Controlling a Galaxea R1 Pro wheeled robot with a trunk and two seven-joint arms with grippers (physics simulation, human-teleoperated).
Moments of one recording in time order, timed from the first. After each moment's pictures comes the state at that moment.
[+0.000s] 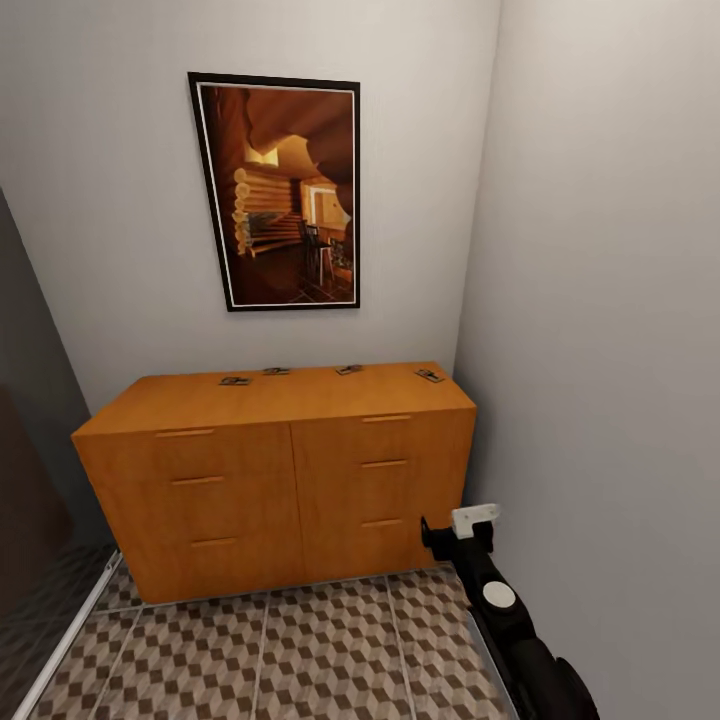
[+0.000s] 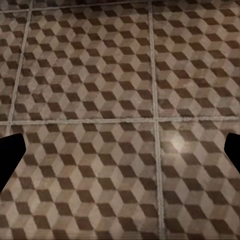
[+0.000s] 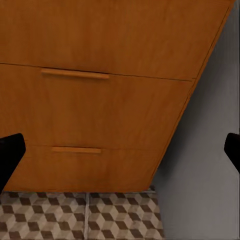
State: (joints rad) left arm 0.00 0.10 0.13 -0.40 0.02 -0.38 0.00; right arm -0.28 0.05 0.18 -1.28 0.10 0.27 -0.13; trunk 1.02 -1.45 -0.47
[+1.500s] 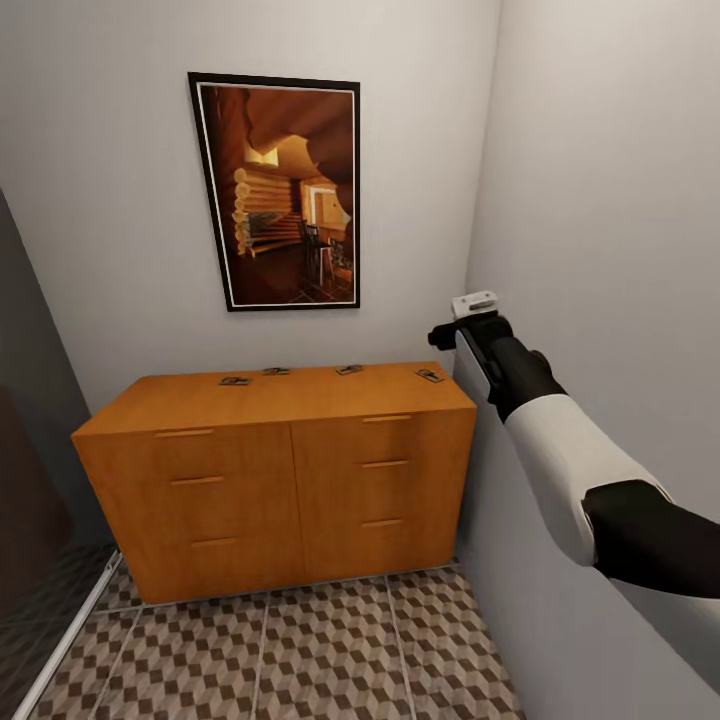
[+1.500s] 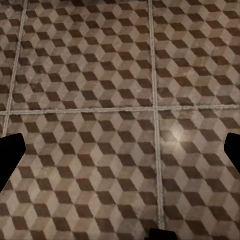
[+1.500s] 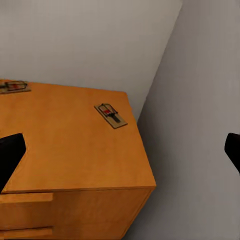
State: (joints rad) left arm 0.00 0.10 0.13 -0.36 0.01 -0.38 0.00; right arm -1.34 0.06 0.18 -0.68 0.04 0.70 -0.12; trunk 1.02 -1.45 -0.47
